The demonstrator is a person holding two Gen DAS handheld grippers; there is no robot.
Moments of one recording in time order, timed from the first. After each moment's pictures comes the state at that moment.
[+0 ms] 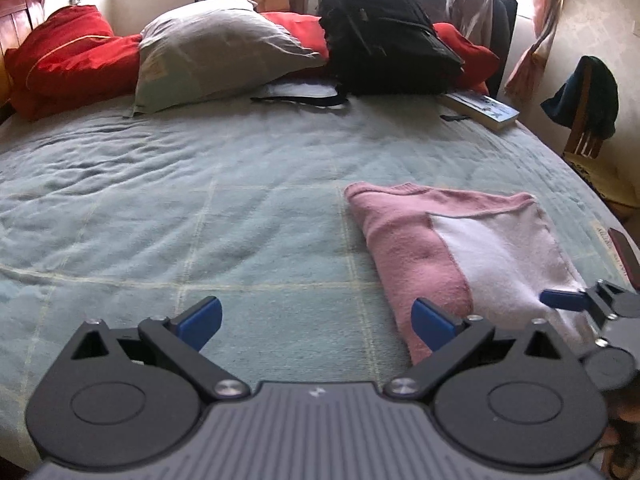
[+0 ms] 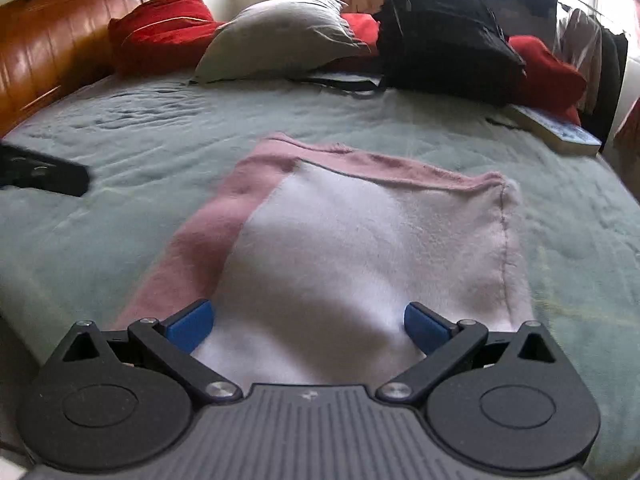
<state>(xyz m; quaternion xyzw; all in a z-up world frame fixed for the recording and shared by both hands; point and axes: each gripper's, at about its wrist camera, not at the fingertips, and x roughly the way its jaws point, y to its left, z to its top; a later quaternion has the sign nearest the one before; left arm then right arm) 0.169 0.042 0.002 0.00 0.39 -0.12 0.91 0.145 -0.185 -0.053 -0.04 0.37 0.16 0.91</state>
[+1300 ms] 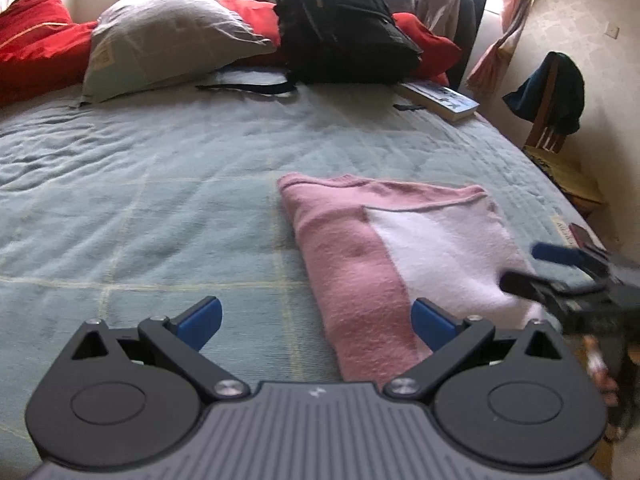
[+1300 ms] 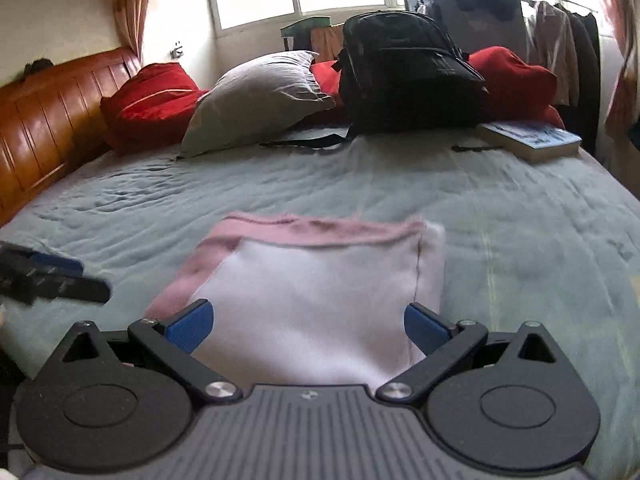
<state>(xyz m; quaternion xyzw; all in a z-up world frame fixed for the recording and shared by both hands) 0.175 0.006 -0.007 -0.03 0.41 -0.18 0.89 0.168 -0.262 -0.030 0.04 0.32 0.16 0.93</state>
